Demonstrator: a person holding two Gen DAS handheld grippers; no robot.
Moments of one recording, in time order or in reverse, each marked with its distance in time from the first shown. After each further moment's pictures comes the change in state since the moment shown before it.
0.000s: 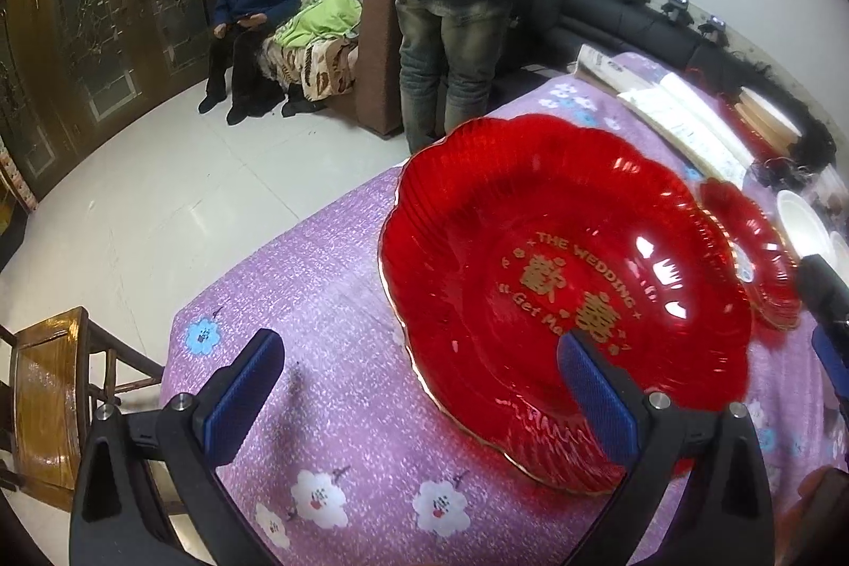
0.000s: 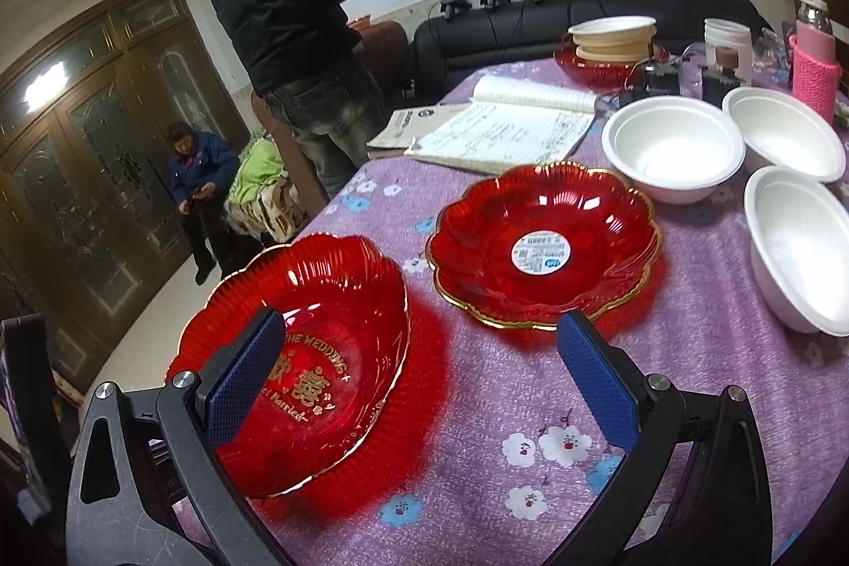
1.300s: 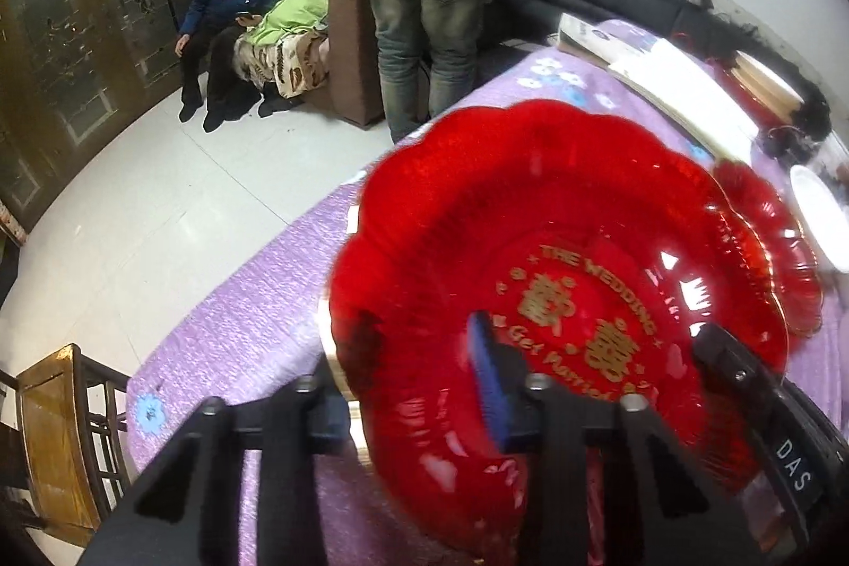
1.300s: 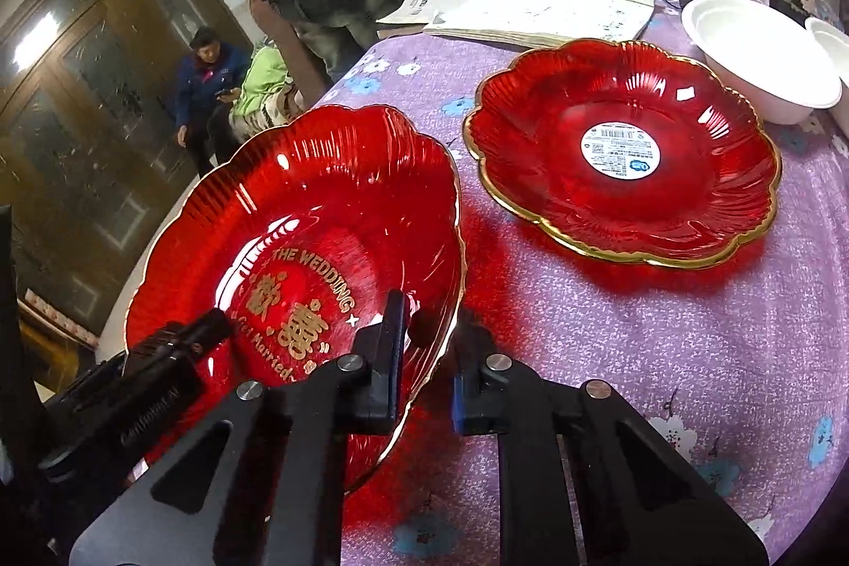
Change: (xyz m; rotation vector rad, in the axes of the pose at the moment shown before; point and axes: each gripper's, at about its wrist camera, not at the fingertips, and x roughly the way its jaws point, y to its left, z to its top) left arm 0.022 -0.008 0.015 0.094 0.044 -0.020; right arm 0.066 0.012 -0.021 -0.008 0.264 0.035
